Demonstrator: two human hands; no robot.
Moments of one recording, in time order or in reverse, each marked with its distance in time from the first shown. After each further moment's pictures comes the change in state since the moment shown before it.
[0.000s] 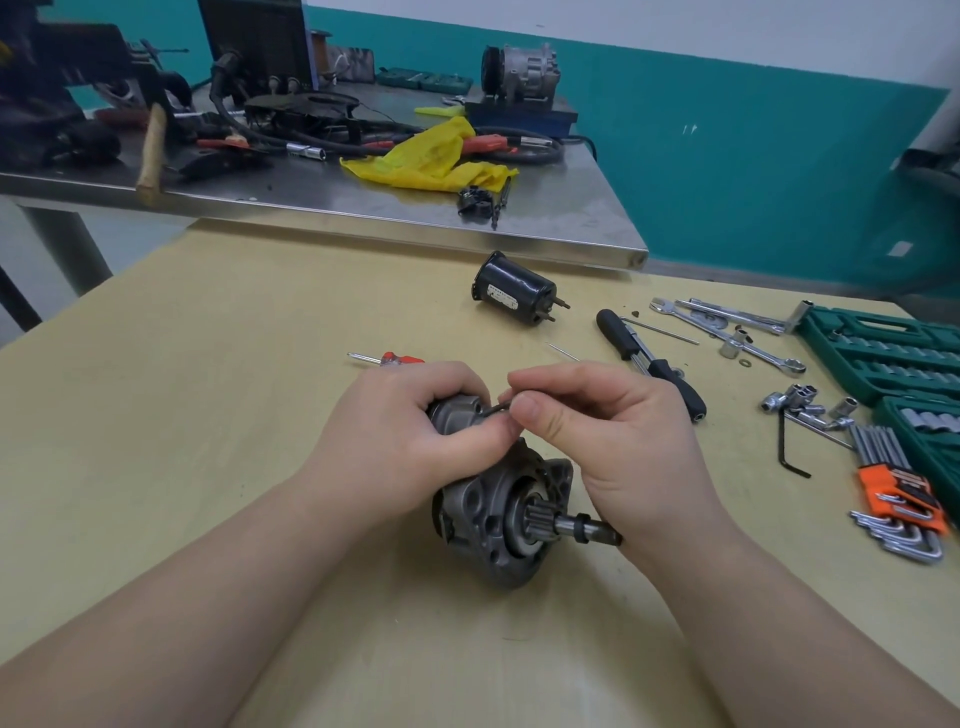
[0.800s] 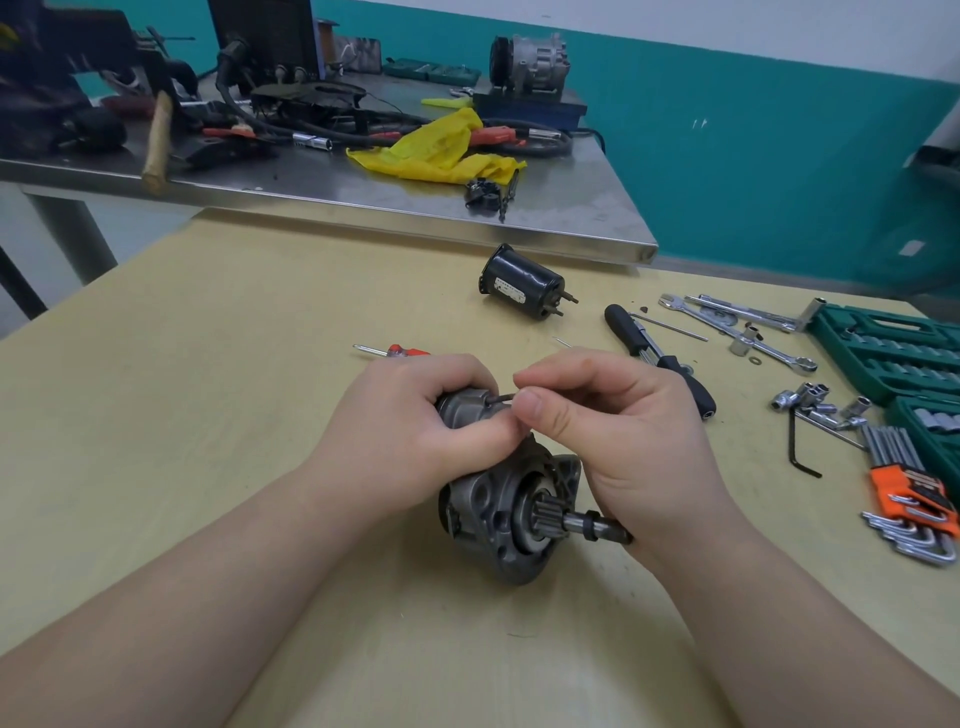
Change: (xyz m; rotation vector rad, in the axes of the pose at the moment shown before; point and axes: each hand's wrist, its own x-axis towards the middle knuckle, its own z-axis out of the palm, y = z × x) left_hand 0.001 0.000 0.000 -0.001 0.008 0.010; right_hand 0.002 0.002 0.003 0.090 -0.060 -0.048
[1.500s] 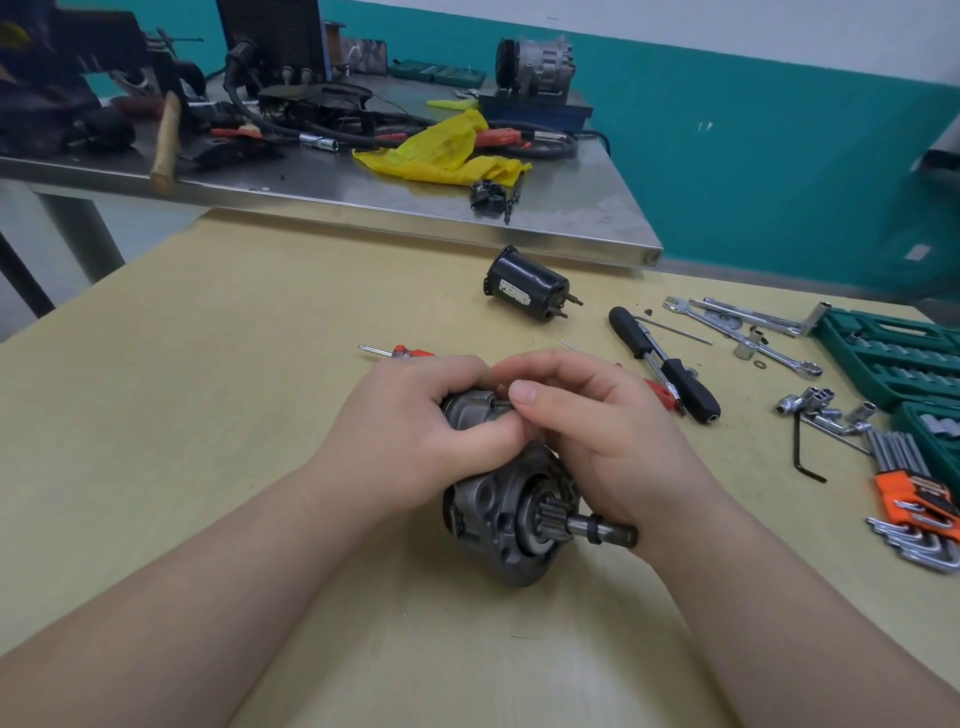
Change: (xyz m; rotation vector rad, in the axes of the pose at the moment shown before) left_hand 0.000 -0.001 0.000 0.044 -0.012 0.045; right_hand 0.014 0.009 0.000 0.063 -0.126 0.232
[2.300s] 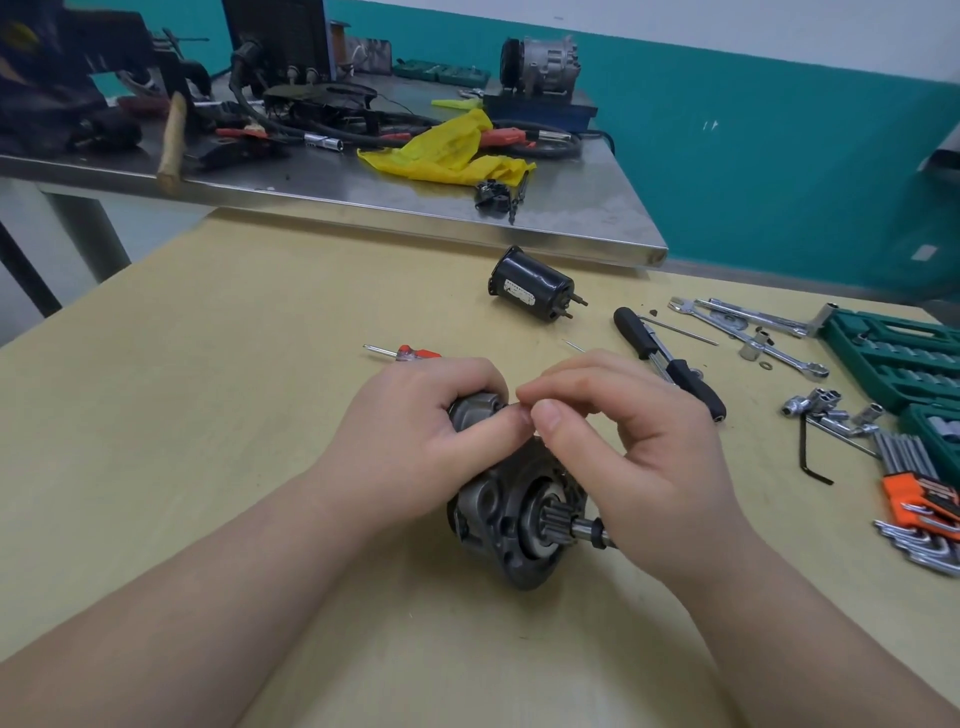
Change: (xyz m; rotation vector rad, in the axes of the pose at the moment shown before) left_hand -0.003 0.001 -0.003 0.003 -0.025 -0.014; right_hand -0.025 -0.001 -0.006 -0.703 0.150 -0.493
